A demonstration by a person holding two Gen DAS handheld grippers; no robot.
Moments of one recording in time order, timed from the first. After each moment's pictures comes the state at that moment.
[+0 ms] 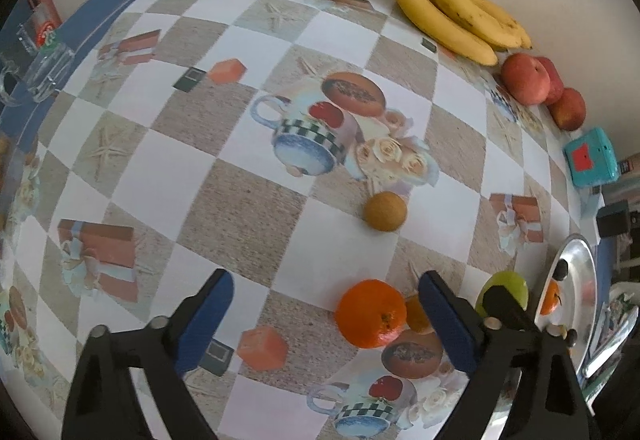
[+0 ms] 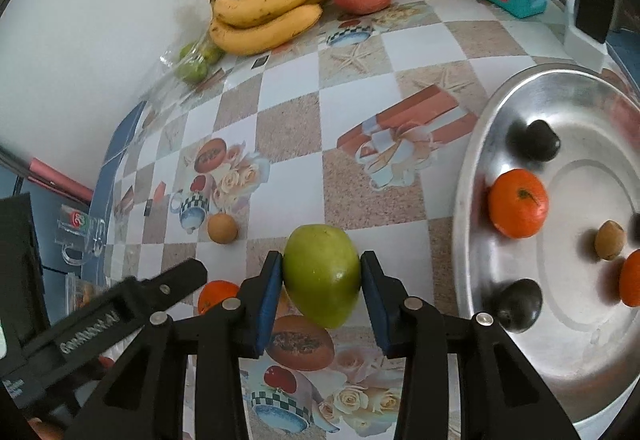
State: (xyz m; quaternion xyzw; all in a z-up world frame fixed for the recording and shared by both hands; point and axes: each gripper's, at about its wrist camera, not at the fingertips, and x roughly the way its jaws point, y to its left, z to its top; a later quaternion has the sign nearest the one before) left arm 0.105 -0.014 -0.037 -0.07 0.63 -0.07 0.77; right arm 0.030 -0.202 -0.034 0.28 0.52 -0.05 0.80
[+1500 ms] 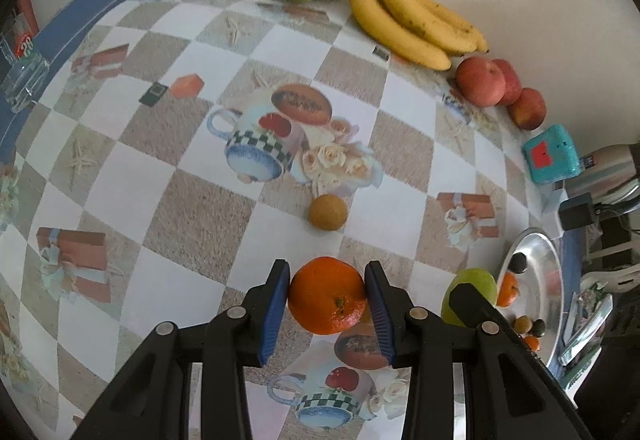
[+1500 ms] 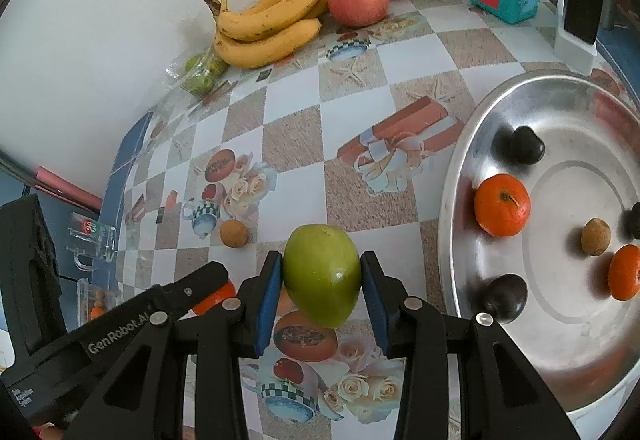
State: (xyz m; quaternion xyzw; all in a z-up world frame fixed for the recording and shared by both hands) left arm 0.096 -0.019 -0.011 -0.10 0.61 -0.13 0.78; right arm 0.024 -0.205 -0.017 0.29 0.51 -0.04 0.81
